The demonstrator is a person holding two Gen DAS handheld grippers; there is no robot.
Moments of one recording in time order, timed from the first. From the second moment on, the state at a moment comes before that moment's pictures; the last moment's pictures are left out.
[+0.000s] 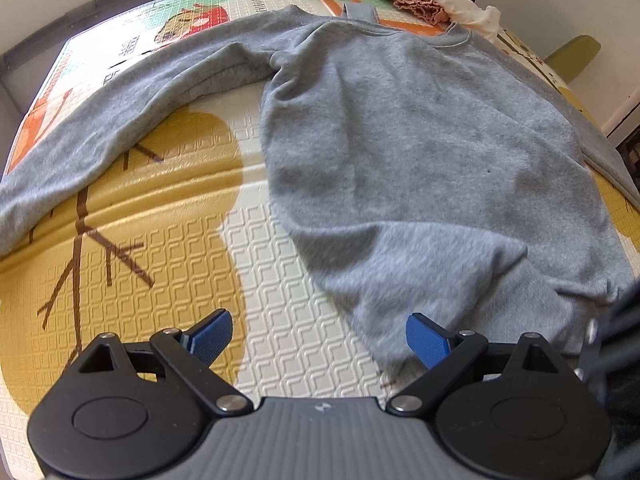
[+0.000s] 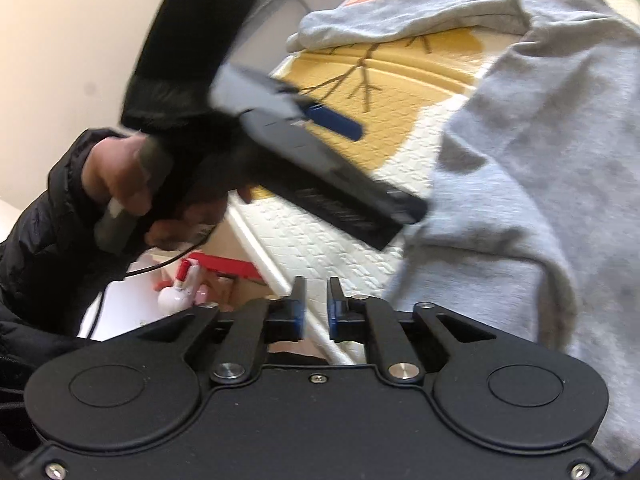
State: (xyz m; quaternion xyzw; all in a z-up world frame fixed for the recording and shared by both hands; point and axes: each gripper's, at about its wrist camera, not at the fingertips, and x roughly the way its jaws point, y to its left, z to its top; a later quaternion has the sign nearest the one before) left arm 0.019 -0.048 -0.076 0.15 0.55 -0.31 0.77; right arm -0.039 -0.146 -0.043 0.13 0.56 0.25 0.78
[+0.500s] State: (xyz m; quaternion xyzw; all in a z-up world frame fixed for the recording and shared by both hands) left arm -0.037 -0.050 -0.080 0.23 0.49 -0.34 0.77; right arm -0.061 -0.183 -0.015 0.06 0.55 0.19 0.81
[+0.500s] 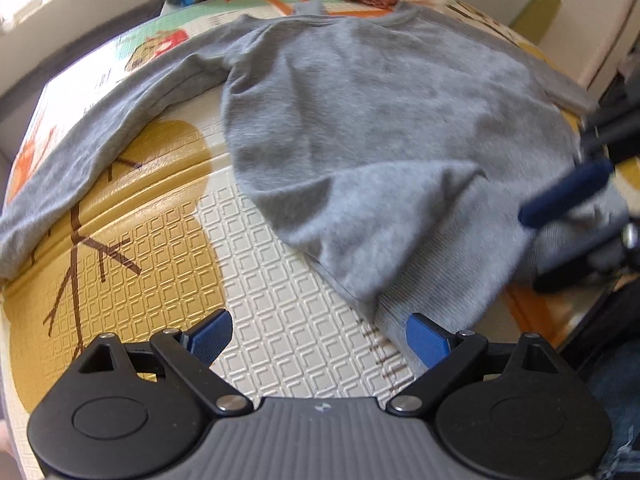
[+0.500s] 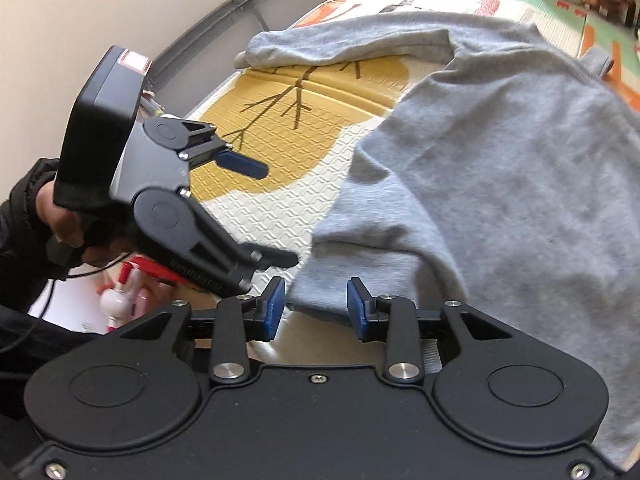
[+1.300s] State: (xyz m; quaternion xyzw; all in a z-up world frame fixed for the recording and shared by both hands) left arm -0.084 -0.032 -0.076 0.12 0.44 -0.37 0.81; right arm -0.066 -0.203 -0.020 0.05 0.56 0.15 0.81
